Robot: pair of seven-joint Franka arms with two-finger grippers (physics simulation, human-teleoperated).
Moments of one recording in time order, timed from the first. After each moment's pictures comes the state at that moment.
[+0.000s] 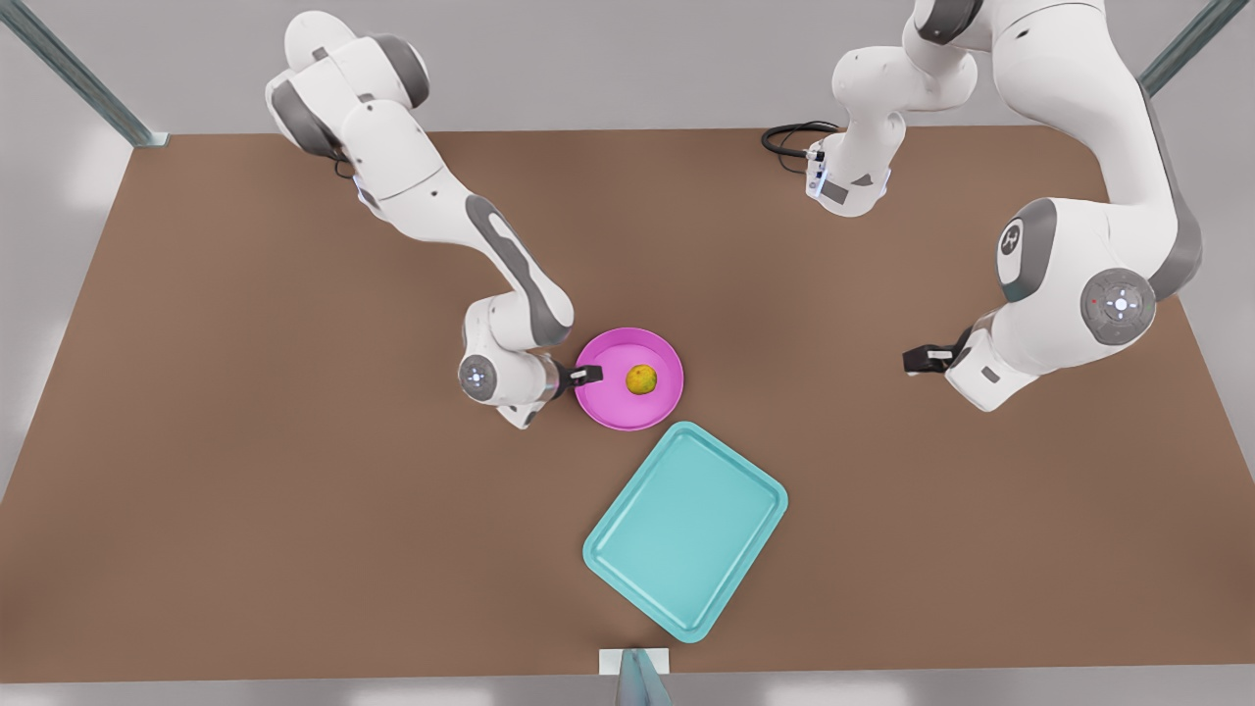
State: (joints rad) left arm -0.04 0.29 -0.08 -1.44 0.00 1.53 -0.11; right arm 0.55 0.69 0.05 -1.77 0.69 2.30 -0.03
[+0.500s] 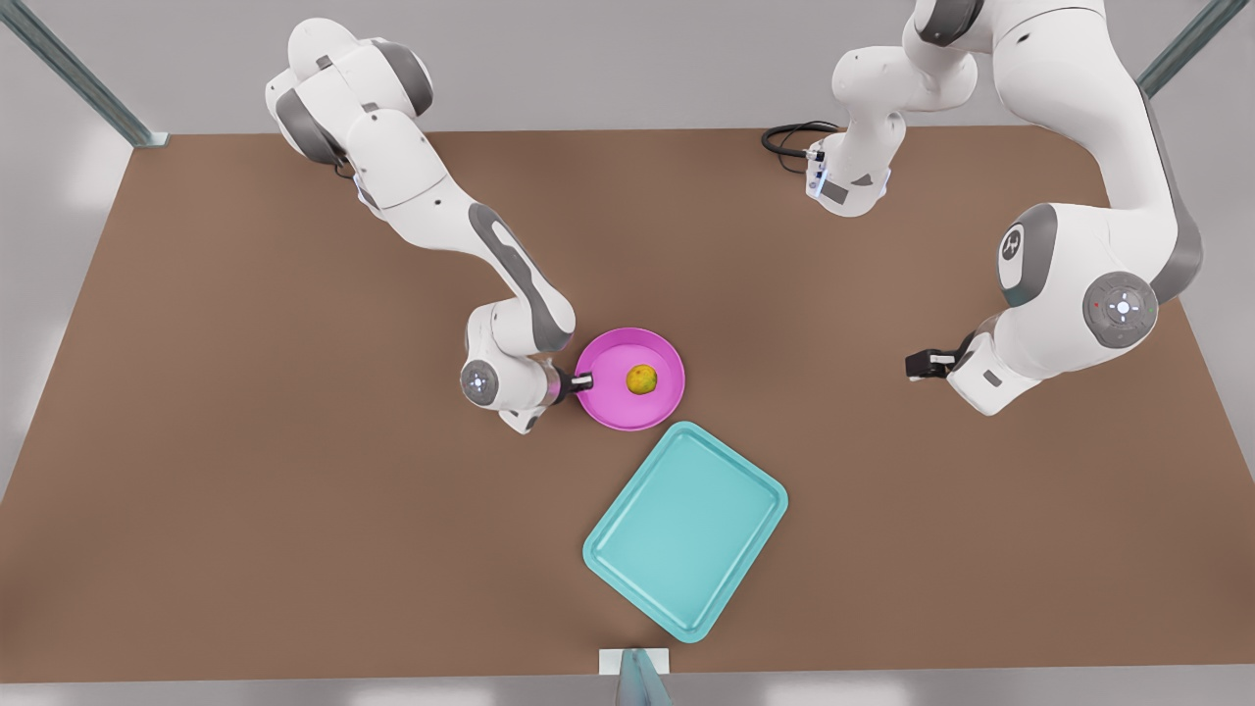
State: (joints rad) left arm -0.04 0.29 -0.07 -1.45 0.00 1.56 -0.08; right arm 0.55 0.72 0.05 -1.75 0.69 2.32 -0.04
